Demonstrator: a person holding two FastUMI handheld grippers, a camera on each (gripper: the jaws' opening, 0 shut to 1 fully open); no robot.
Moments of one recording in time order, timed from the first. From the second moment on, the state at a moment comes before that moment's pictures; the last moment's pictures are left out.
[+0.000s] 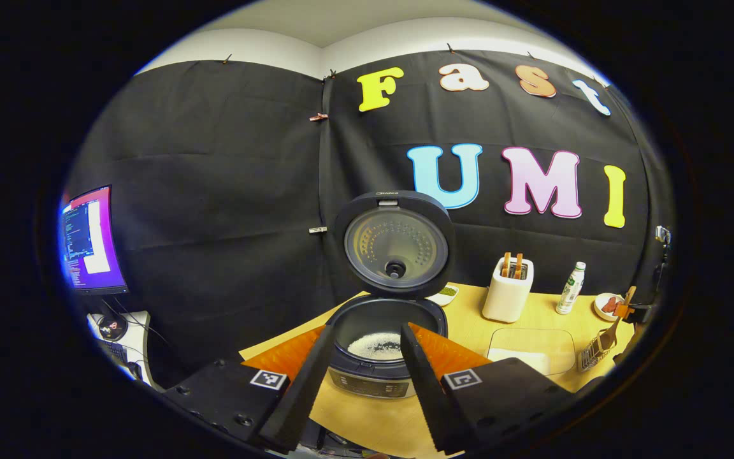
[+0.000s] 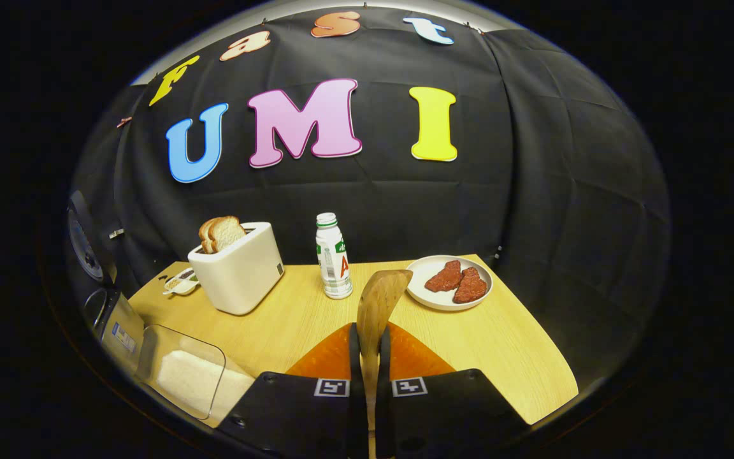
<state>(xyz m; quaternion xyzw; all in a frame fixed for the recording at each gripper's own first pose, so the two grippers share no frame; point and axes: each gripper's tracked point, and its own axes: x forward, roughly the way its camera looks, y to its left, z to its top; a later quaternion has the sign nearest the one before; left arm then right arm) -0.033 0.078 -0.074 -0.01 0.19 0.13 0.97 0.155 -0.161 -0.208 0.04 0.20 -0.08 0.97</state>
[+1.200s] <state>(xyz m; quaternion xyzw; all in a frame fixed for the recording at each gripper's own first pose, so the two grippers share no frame) -0.016 0.172 -0.076 -0.01 0.17 0.08 0.98 0.134 0.061 -0.140 0.03 0.13 0.01 0.99</state>
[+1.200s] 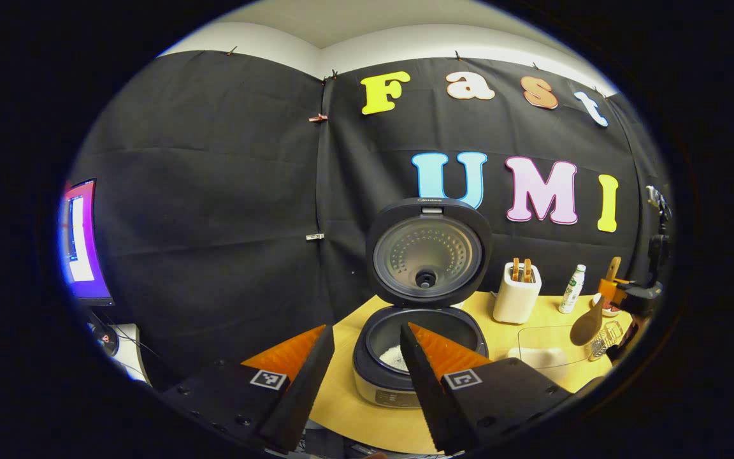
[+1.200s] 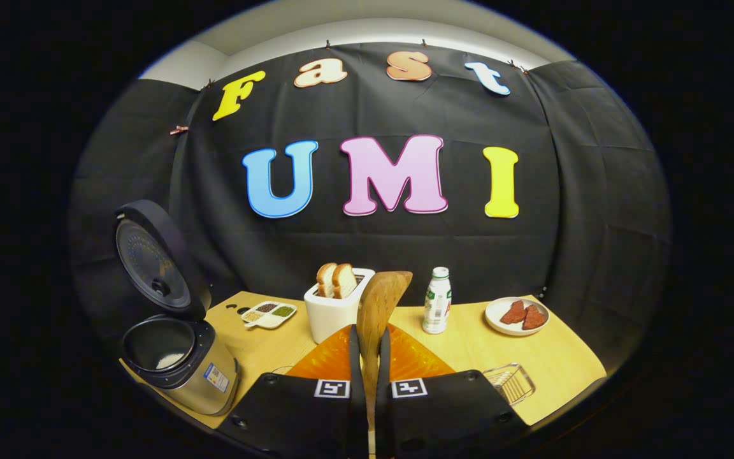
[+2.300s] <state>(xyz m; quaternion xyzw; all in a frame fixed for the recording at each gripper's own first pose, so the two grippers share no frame) 0.010 0.188 -0.073 -0.01 0.16 0.04 0.99 0.103 0.140 -0.225 0.19 0.24 0.00 0.95</state>
